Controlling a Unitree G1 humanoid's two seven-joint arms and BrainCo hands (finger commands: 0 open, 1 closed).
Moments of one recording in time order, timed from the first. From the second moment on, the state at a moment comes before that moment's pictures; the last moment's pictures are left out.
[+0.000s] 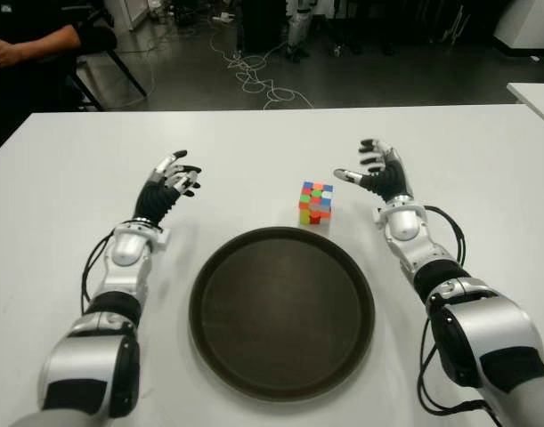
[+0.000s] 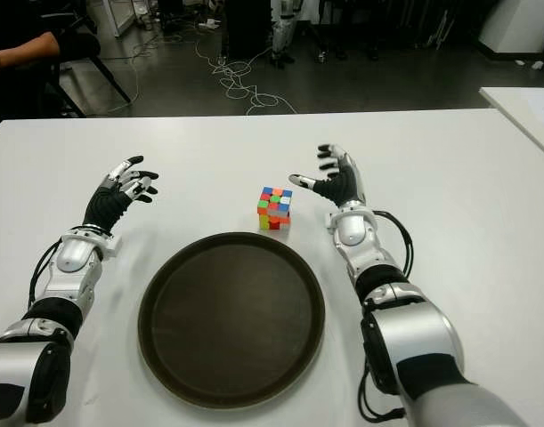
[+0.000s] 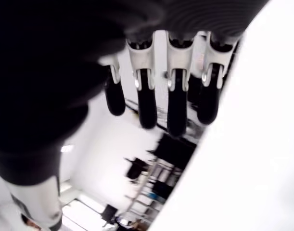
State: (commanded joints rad) left arm -0.64 0.20 0.13 1.16 0.00 -0.60 -0.20; right arm -0.82 -0.14 0.10 1.27 -0.33 -0.51 -0.36
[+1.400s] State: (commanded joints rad) left arm -0.64 0.21 0.13 1.16 0.00 -0.61 -0.20; right arm -0.85 -0.15 0.42 1.30 -0.61 -0.42 -0.38
